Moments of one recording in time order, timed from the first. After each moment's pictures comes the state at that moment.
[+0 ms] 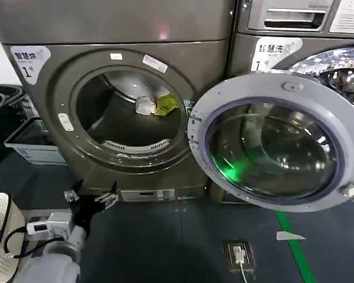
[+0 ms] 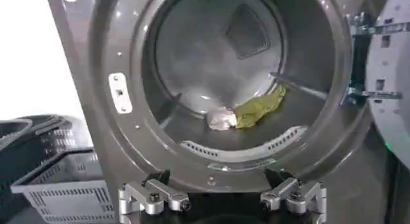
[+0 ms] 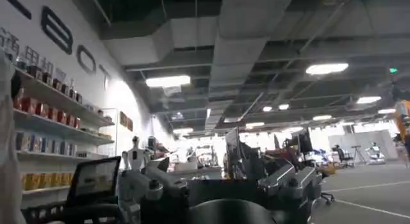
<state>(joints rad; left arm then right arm) 1.41 -1.48 -0.62 -2.40 0.08 0.74 0.08 -1.68 0.99 2.43 1.36 0.58 -0.10 0.00</state>
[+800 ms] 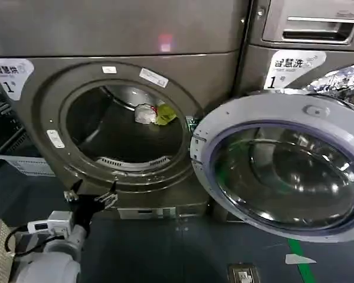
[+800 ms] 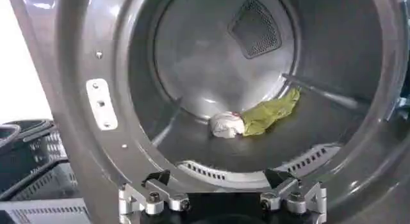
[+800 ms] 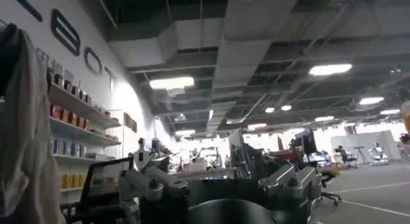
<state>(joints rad) 1.41 -1.48 -0.61 -2.40 0.09 0.74 0.09 -1.68 0.99 2.42 1.36 0.58 -0.10 0.00</state>
